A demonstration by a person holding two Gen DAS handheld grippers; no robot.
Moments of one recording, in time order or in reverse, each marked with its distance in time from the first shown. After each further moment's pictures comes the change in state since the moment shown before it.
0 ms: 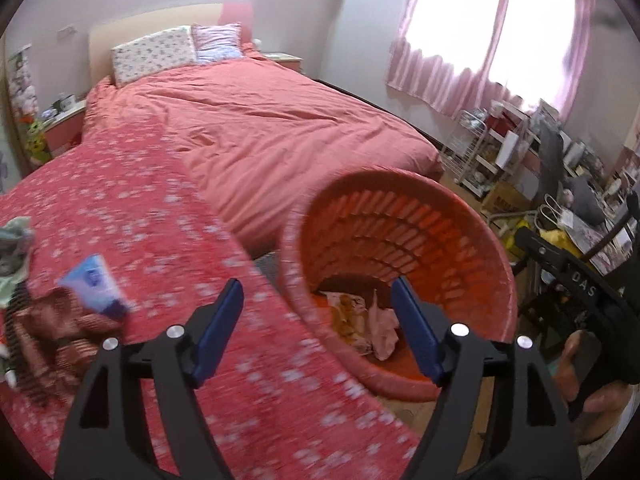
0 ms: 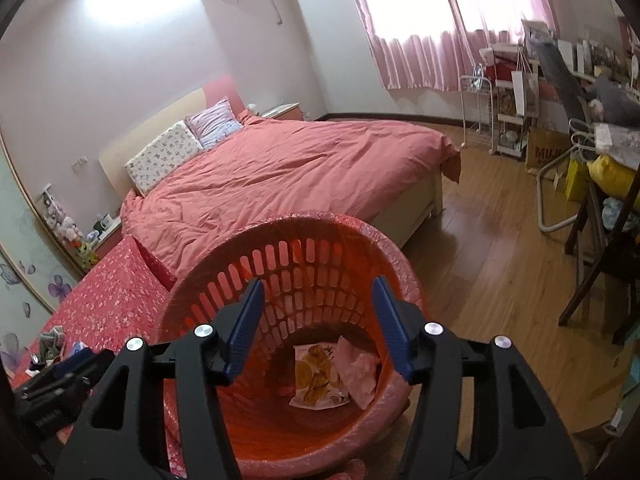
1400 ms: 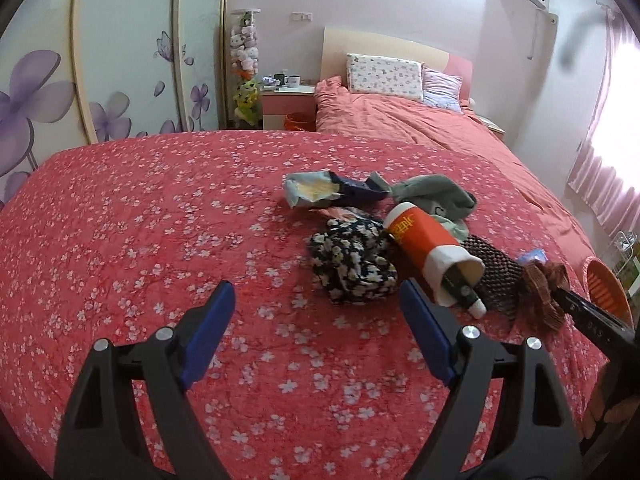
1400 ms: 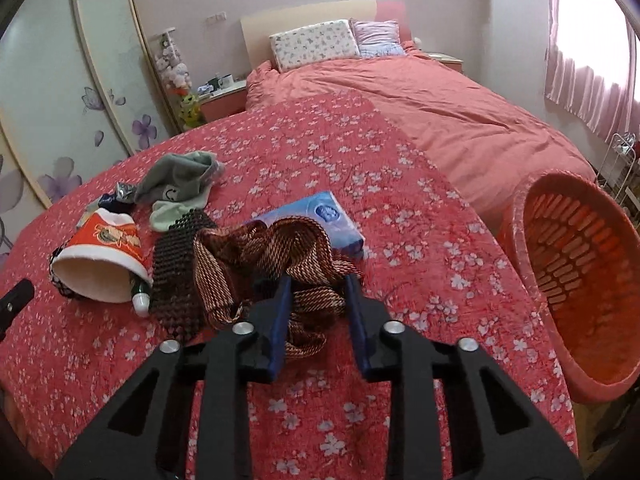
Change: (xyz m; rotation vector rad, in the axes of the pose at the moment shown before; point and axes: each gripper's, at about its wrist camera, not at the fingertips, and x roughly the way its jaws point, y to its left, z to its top) left arm -0.218 0.283 -0.120 -0.430 -0.148 0.557; right arm 0.020 0.267 -0.121 -0.465 0.271 0.286
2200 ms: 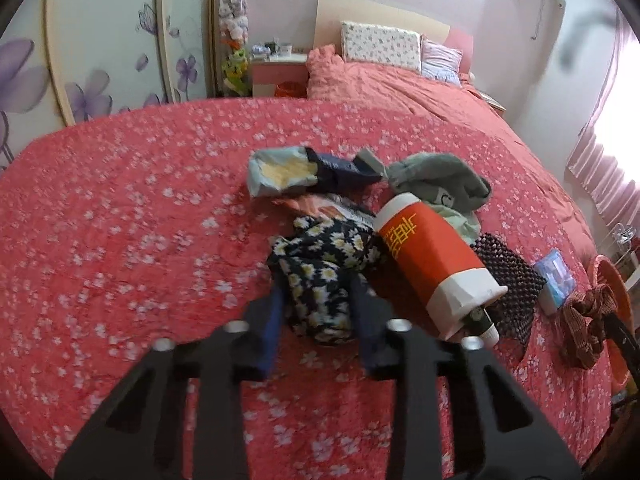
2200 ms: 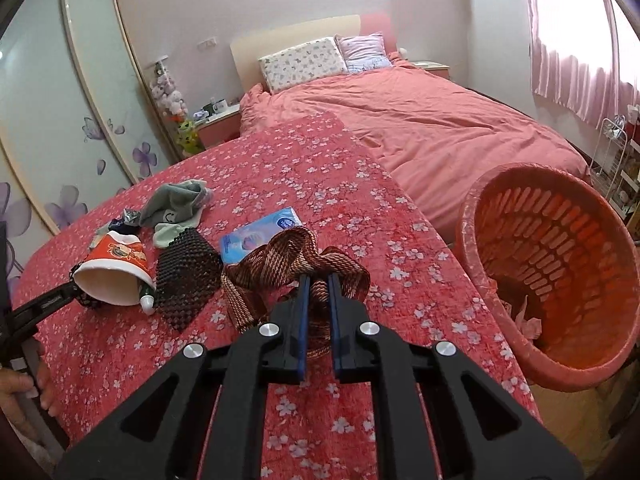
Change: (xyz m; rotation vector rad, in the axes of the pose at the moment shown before) left arm 0.066 -0.016 0.018 -0.015 0.133 -0.052; right arm -0.036 -0.032 -0.004 0.071 -0.069 0.018
